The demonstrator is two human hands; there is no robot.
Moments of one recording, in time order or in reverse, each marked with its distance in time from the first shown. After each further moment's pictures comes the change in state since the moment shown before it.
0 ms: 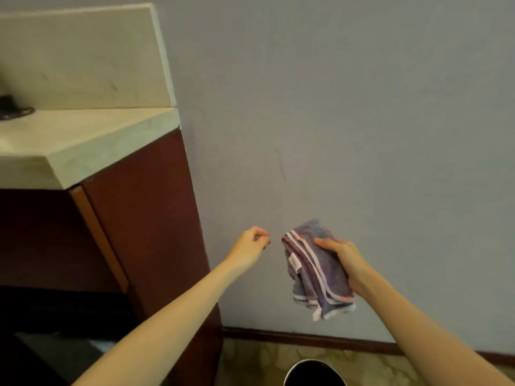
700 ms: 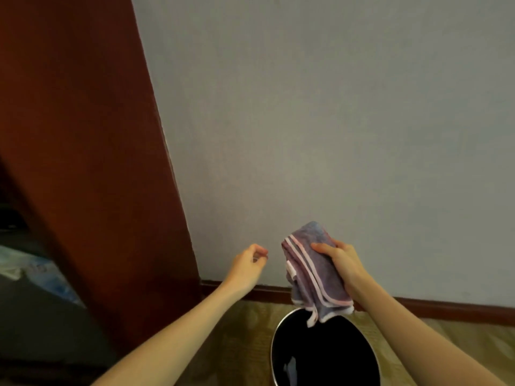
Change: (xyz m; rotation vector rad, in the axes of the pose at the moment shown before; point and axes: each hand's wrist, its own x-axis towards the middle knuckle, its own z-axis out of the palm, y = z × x) left_hand 0.033 -0.360 0.205 0.116 0.014 0.027; right_hand 0.124 0.358 -0.102 -0.095 0.065 -0.099
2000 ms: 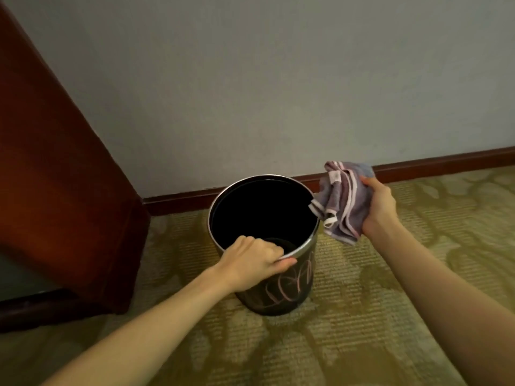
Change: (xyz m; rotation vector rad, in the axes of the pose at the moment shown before) left_hand -0.134 -0.105 0.169 0.755 -0.389 0.879; right_hand -0.090 0.167 -0.157 0.548 0.615 0.146
